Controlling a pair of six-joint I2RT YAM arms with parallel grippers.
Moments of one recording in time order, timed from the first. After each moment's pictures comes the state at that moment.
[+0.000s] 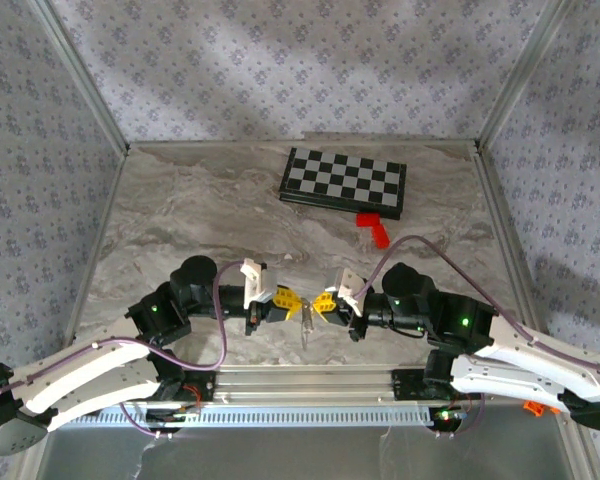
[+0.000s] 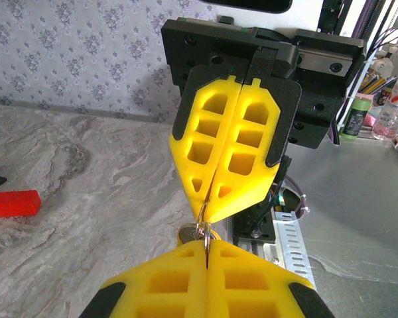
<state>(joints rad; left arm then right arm) -1.00 0.76 0.65 -0.07 0.54 -0.01 1.17 0.73 0.81 -0.44 -0.12 -0.07</state>
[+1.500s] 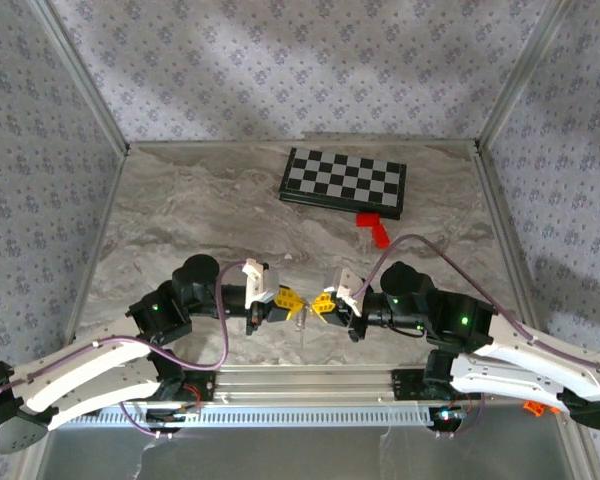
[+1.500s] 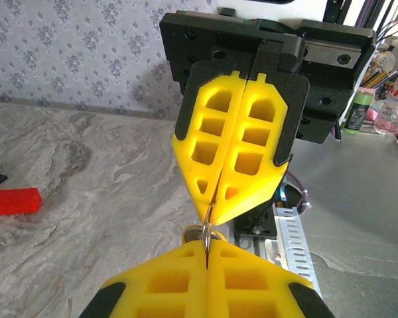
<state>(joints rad) -1.00 0.77 0.66 -0.09 0.54 0.01 1.17 0.75 0.83 -0.46 -0.14 -0.07</state>
